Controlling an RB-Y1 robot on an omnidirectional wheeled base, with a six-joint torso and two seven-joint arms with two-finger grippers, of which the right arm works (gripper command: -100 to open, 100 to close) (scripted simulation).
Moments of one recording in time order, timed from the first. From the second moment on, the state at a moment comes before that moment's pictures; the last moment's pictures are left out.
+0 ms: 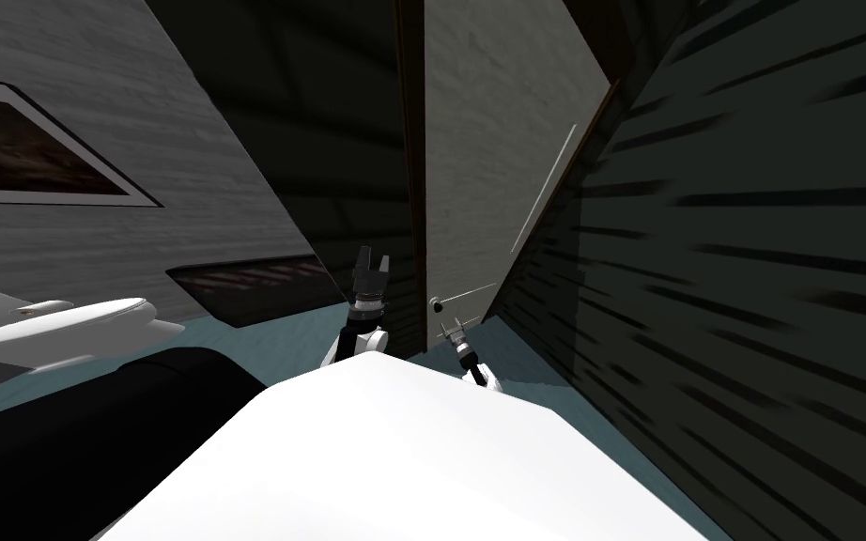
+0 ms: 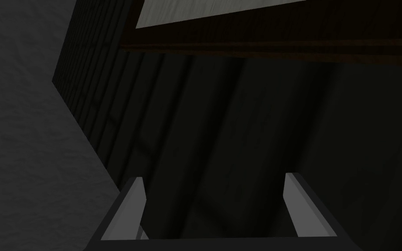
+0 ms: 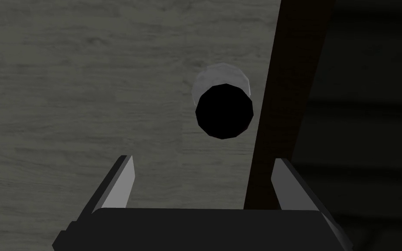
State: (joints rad) arm -0.15 0.01 0.21 -0.63 0.44 -0.85 1.25
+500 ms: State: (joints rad) arm -0.18 0.04 0.23 -0.60 0.42 -0.84 1.27
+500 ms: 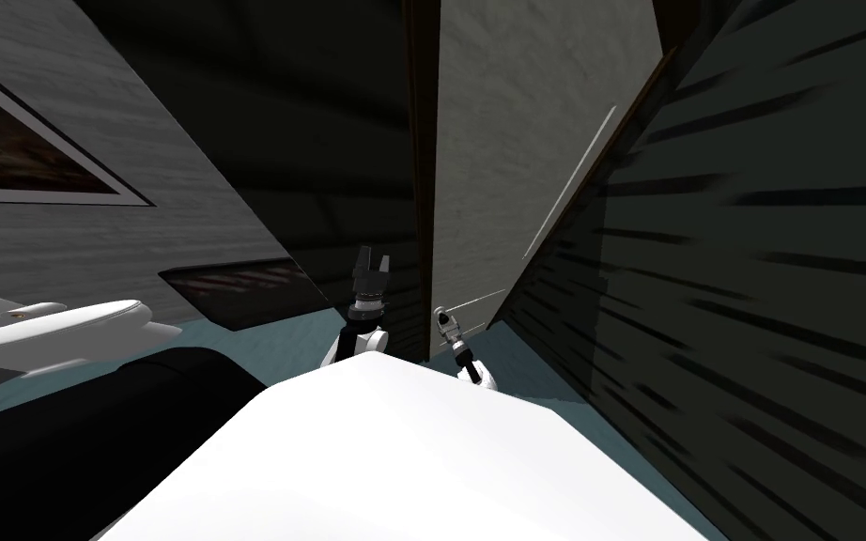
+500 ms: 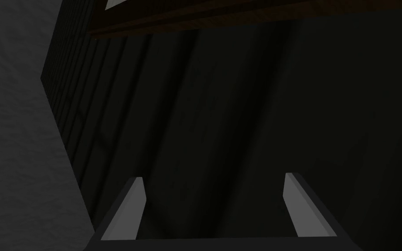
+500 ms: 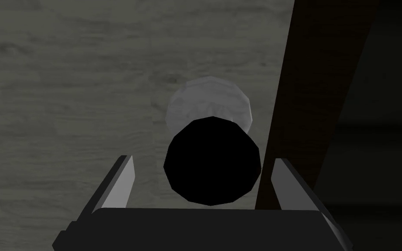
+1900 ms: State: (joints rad) arm -0.17 0.01 0.21 -0.61 0.37 -0.84 1.14
